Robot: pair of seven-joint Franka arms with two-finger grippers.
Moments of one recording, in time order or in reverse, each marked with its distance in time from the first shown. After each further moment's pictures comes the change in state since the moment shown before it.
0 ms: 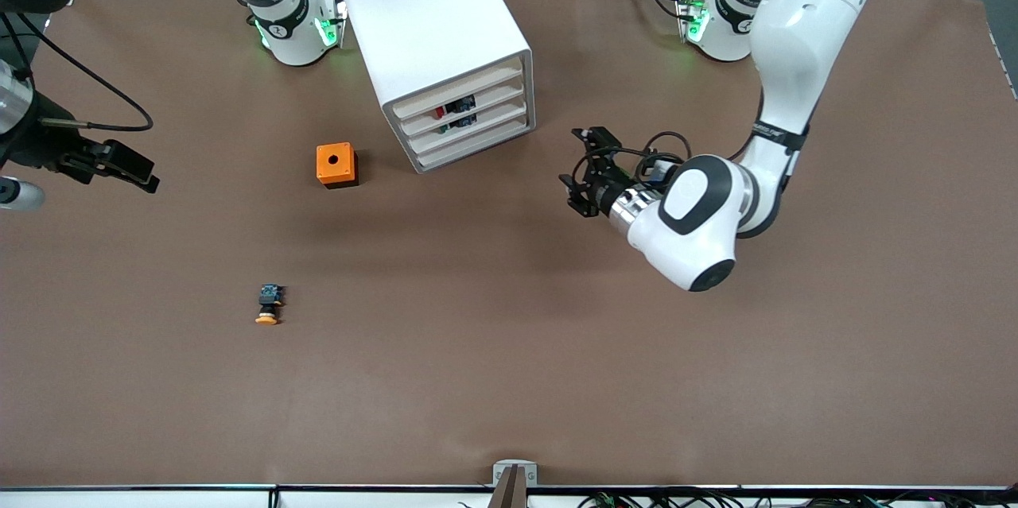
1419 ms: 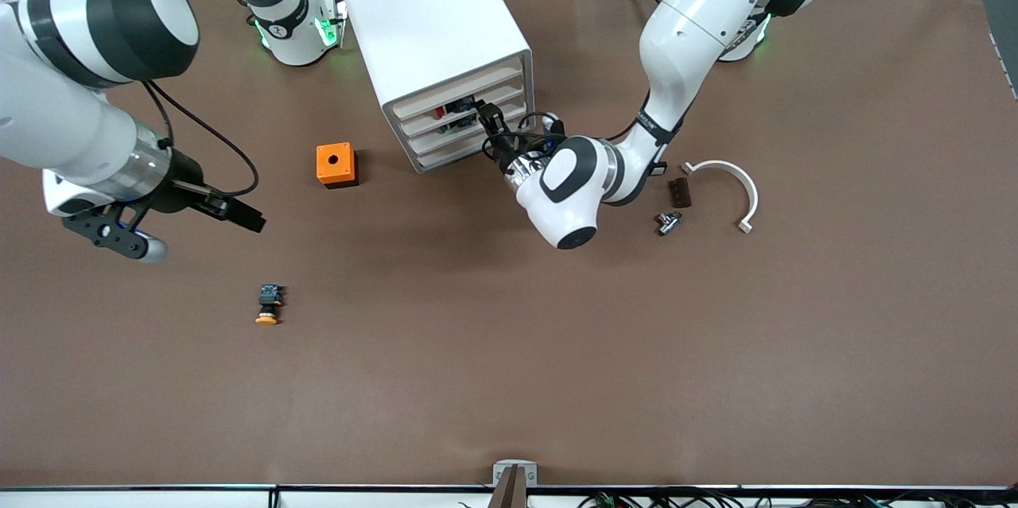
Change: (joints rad) left arm -0.267 0.159 -0.002 0.028 -0.178 0.120 -0.428; right arm 0.134 0.132 0.010 -0.009 0.131 0.122 0.379
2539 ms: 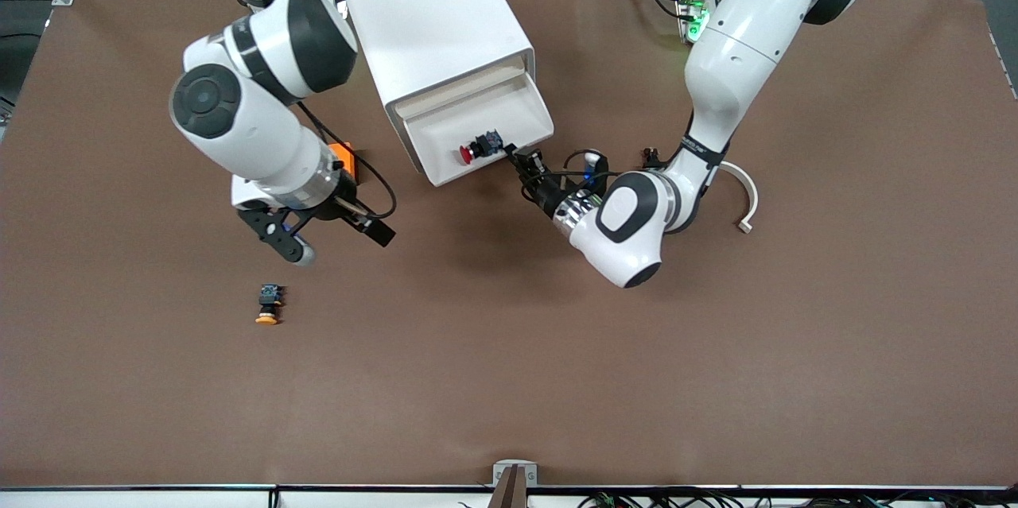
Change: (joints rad) left arm 0.179 0.002 0.020 0.032 0.002 -0.015 0.116; right arm 0.267 0.123 0.005 0.000 0.022 0.192 0.514
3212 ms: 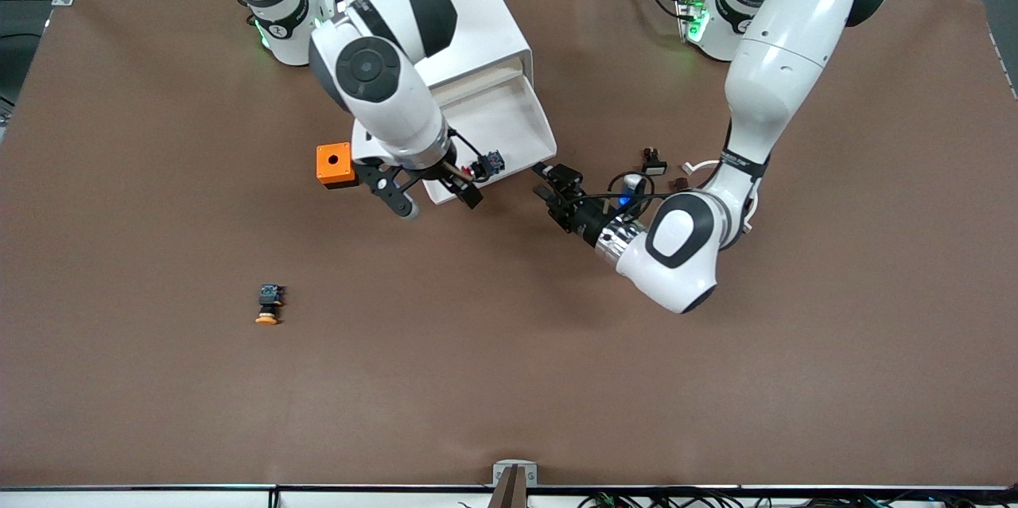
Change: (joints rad) left arm 0.115 -0.006 0.005 0.048 0.010 -0.055 0.081; right arm 0.216 0.038 0.001 -0.047 0.001 0.030 0.299
